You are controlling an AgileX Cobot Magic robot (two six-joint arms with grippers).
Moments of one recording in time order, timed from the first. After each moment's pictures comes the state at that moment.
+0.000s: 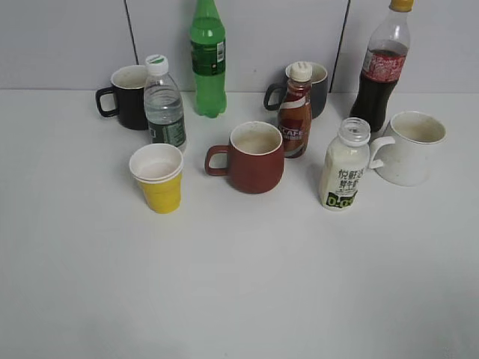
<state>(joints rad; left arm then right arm) -0.06 -0.01 -0.53 0.09 1.05 -0.11 0.05 -0.01 -0.51 0.03 1.04 -0.01</state>
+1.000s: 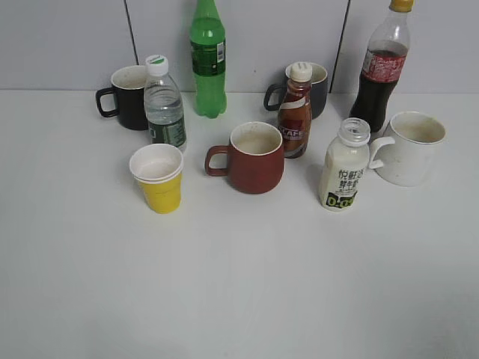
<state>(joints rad) -0.06 -0.01 -0.53 0.09 1.05 -0.11 0.05 -0.01 -0.51 0.03 1.04 -0.01</state>
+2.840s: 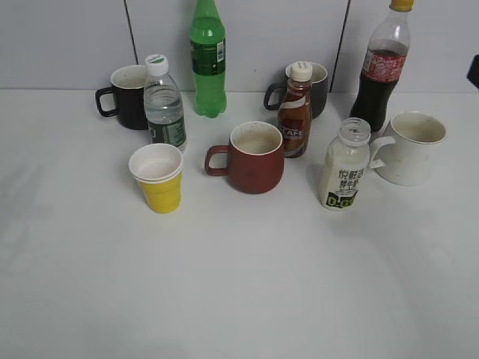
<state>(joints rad) -0.10 1.12 -0.35 0.11 -0.65 -0.17 0.26 0.89 -0.45 0.17 -0.17 -0.07</state>
